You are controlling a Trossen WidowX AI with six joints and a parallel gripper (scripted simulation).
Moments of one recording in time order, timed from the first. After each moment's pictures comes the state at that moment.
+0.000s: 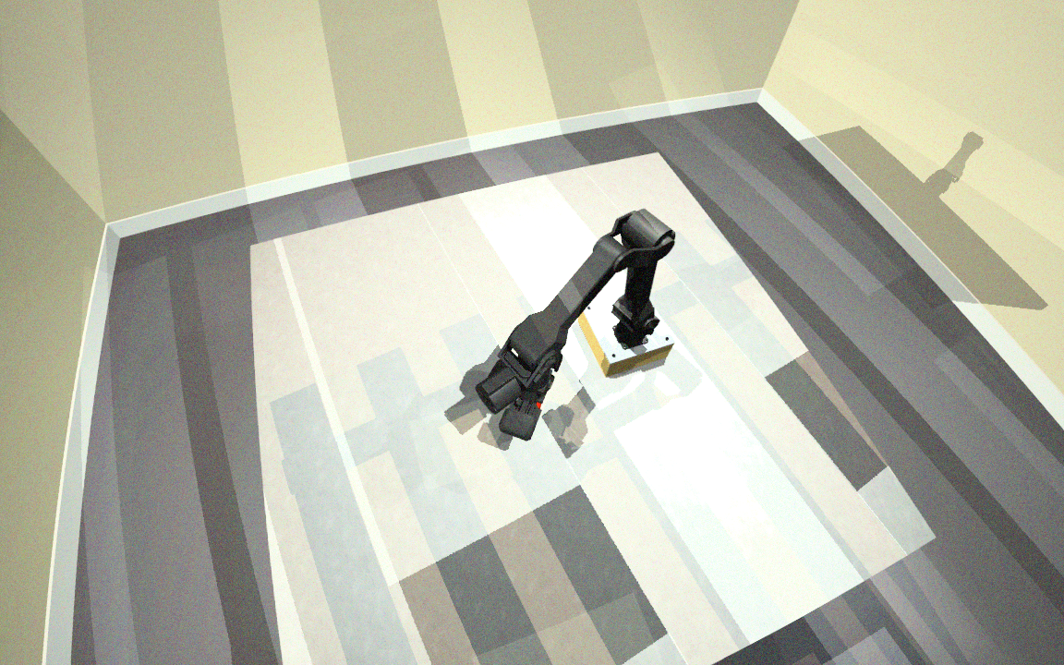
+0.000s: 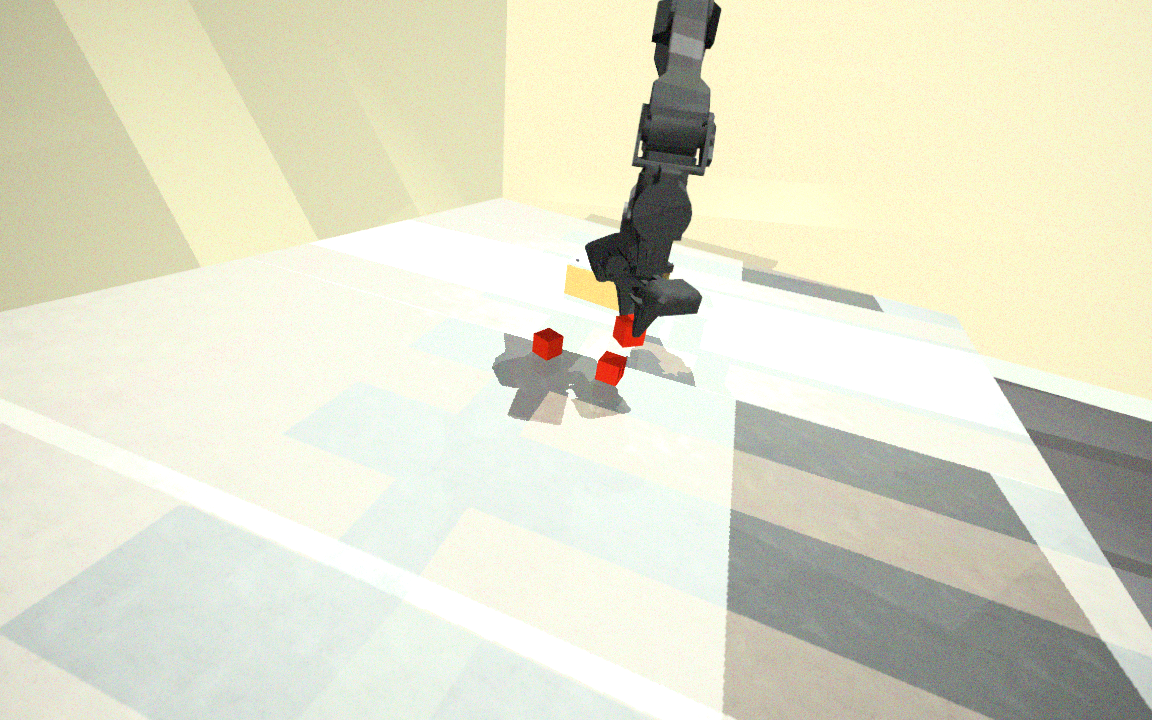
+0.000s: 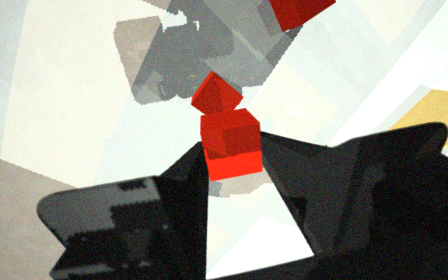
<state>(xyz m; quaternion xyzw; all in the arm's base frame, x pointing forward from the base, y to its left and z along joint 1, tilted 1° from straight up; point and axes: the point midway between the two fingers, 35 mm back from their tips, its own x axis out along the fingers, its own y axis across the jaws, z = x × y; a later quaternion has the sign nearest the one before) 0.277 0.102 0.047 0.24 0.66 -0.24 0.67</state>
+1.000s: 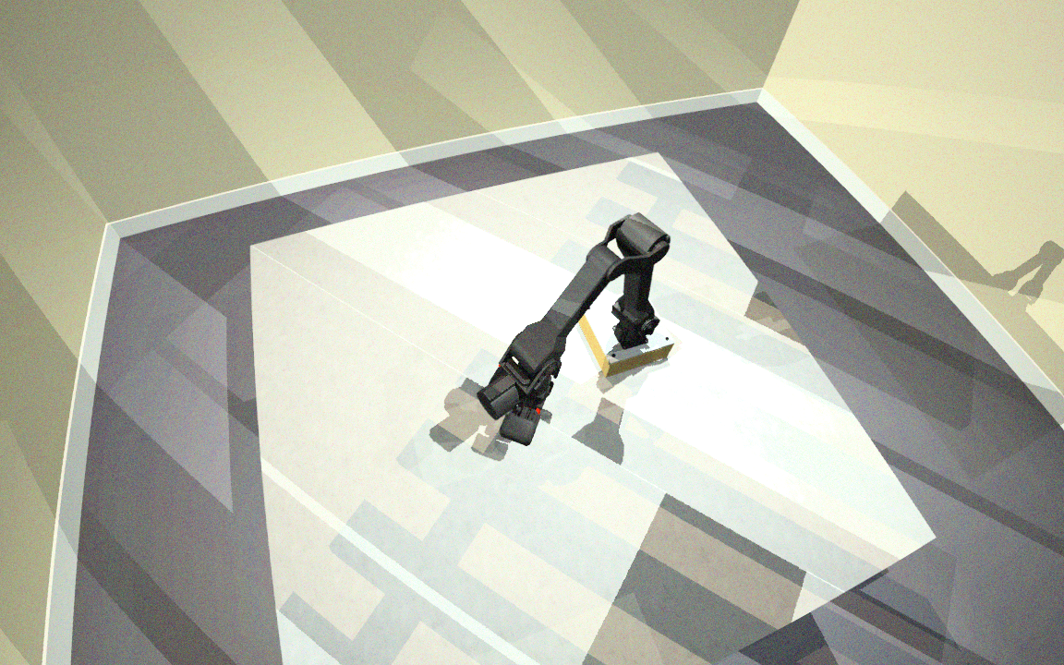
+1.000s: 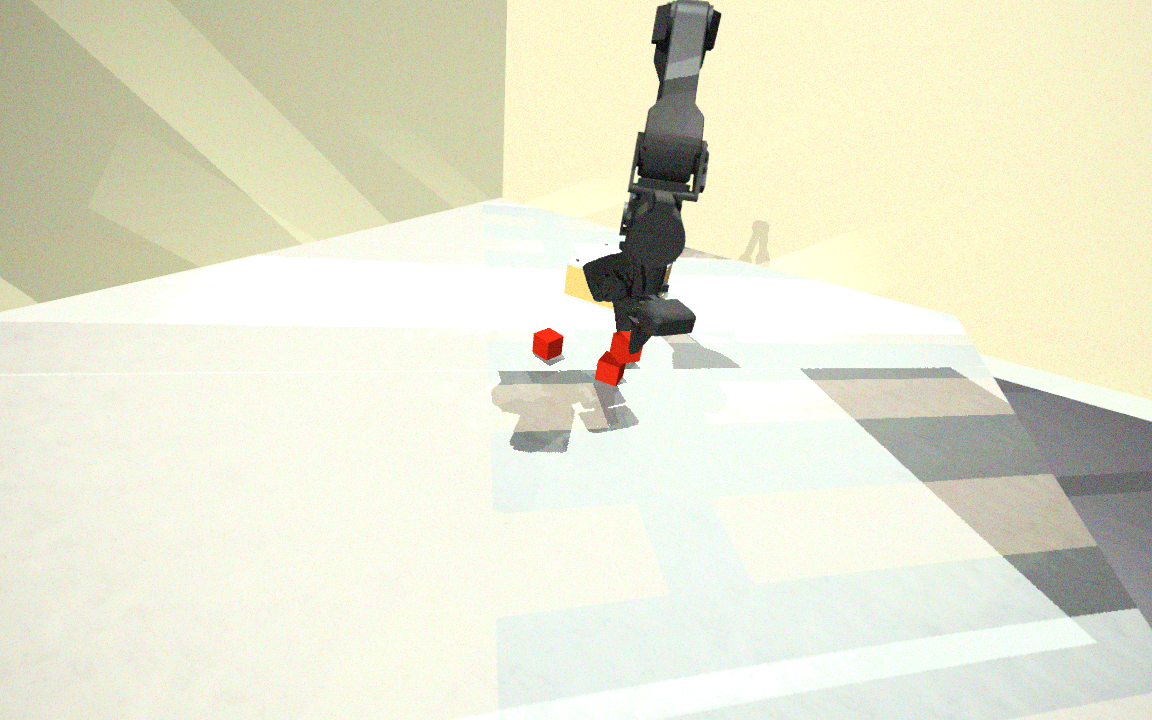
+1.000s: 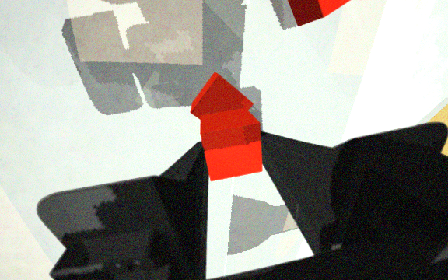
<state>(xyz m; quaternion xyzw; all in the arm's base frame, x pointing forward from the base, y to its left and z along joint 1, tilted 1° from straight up) 0.278 0.103 0.021 0.24 0.66 -0.24 0.67</state>
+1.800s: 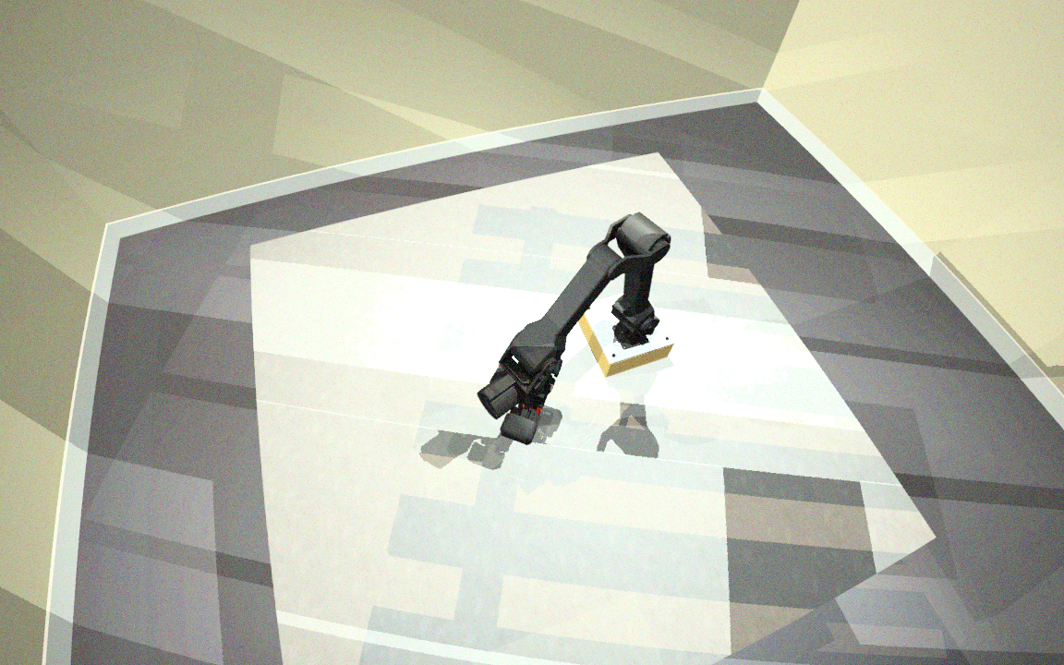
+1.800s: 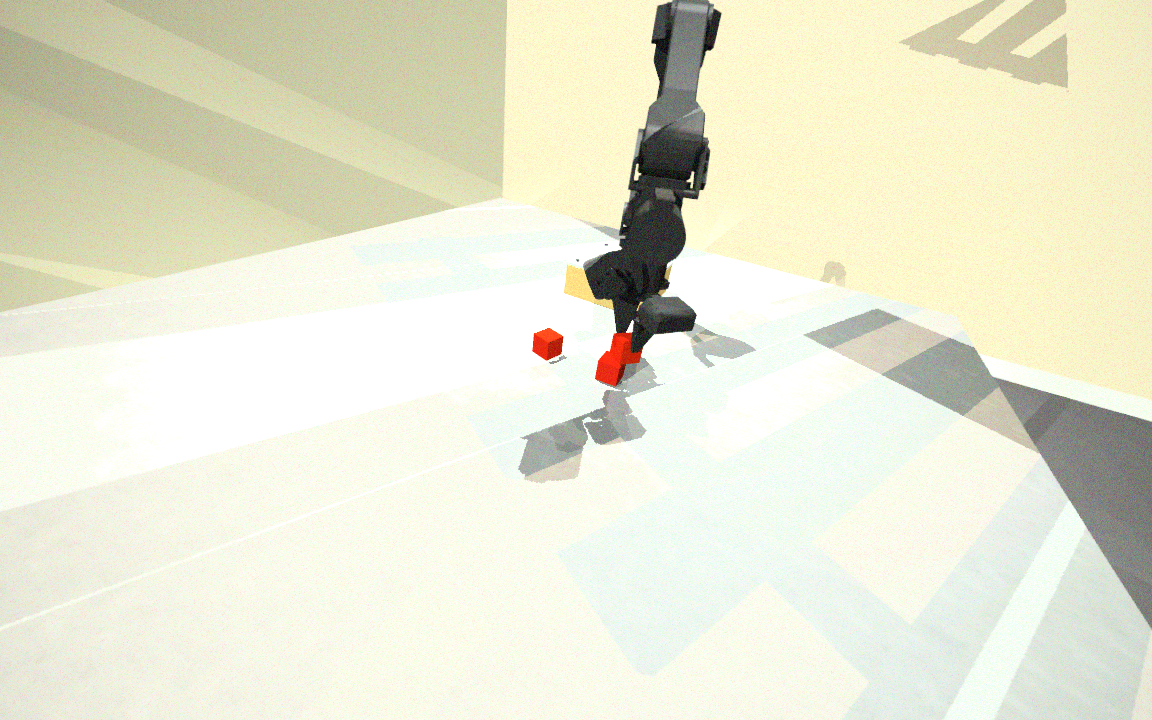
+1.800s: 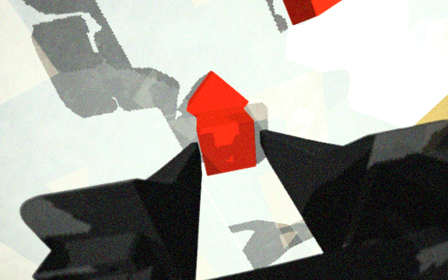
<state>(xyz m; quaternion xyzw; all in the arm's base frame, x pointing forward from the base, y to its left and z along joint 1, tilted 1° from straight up) 0.276 0.102 0.024 0.24 0.66 -0.24 0.67</state>
